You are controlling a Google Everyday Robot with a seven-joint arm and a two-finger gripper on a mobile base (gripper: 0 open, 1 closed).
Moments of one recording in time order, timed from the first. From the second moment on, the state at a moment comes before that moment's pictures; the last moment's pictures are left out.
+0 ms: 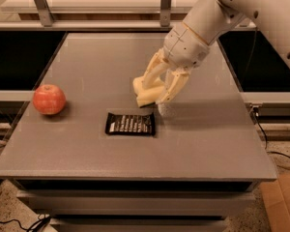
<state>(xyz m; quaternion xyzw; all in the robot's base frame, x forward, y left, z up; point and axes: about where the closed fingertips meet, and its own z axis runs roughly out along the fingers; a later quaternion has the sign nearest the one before) 0.518 -0.024 0.897 -0.85 0.41 0.23 0.24</state>
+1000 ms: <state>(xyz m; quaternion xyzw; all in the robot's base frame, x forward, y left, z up) 0.508 -0.013 0.889 -0.86 0.37 0.26 0.24</state>
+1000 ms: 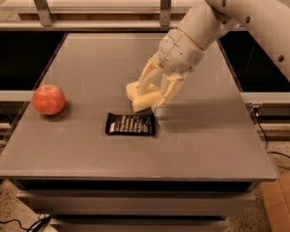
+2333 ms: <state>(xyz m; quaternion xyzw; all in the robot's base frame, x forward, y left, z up) 0.509 -0.011 0.887 -0.86 0.36 0.27 0.24</state>
